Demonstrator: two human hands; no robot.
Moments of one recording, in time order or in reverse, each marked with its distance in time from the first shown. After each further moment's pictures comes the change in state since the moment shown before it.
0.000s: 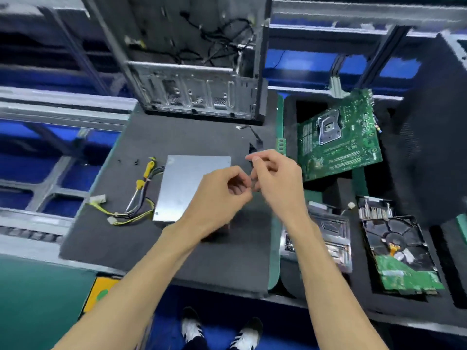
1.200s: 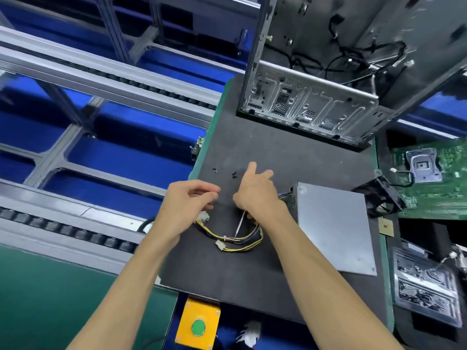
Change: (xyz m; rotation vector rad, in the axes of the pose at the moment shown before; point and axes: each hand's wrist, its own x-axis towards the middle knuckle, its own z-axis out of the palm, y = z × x) left_hand -0.010 -0.229 -0.237 -0.456 0.159 -0.496; right_hand 0.052 -0.041 0.326 -0.988 -0.397 0.379
